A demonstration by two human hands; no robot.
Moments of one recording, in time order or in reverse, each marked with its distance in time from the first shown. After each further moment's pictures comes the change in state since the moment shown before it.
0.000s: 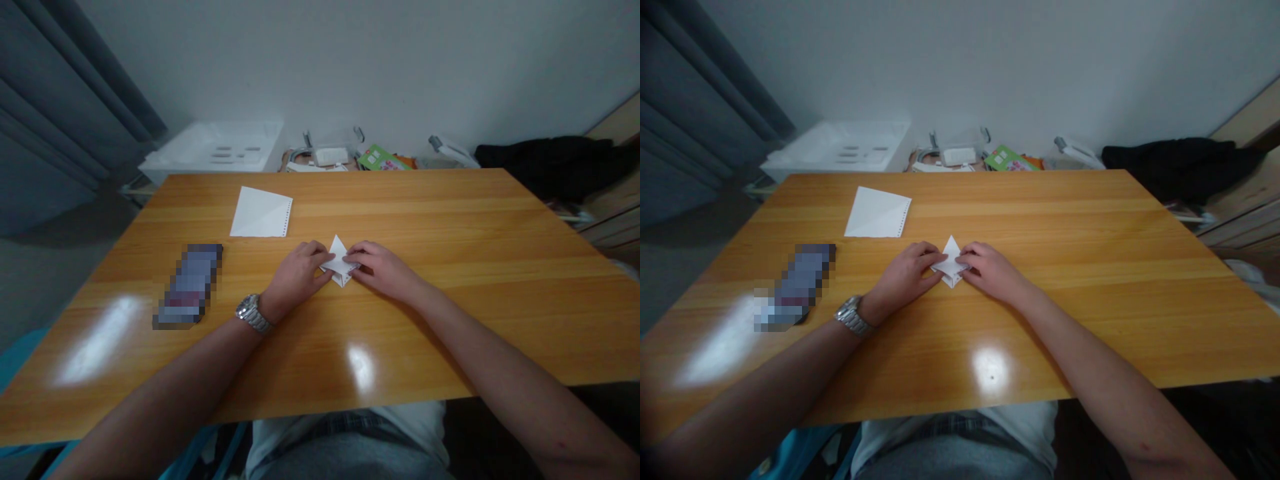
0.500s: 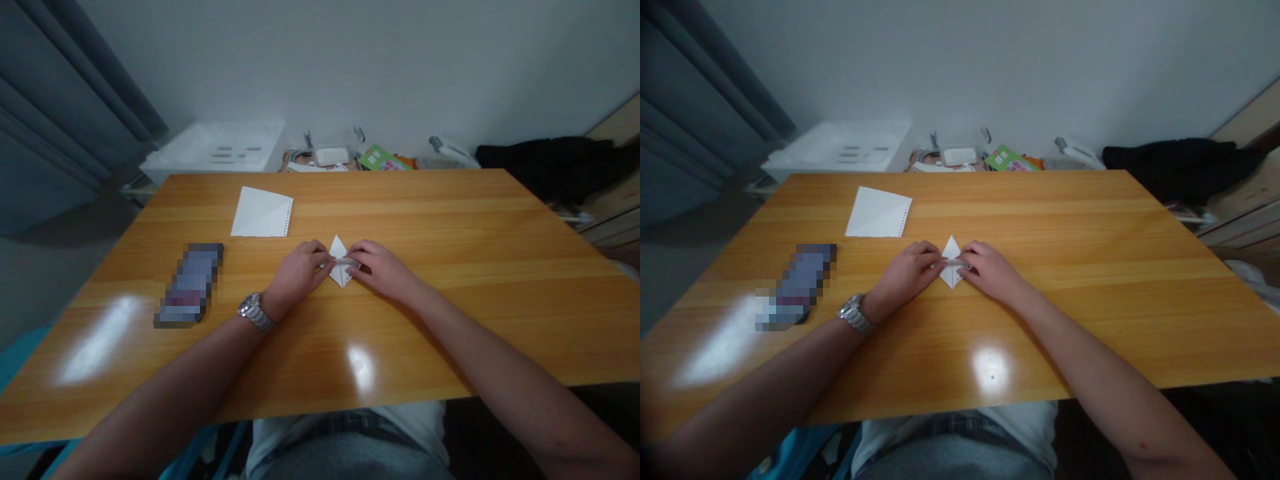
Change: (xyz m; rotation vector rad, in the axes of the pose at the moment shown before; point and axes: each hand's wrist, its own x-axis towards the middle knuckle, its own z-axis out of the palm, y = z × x) left_hand 0.004 0.001 -0.001 -0.004 0.005 -0.012; right_hand 0.004 -0.004 0.003 -0.035 0.020 0.032
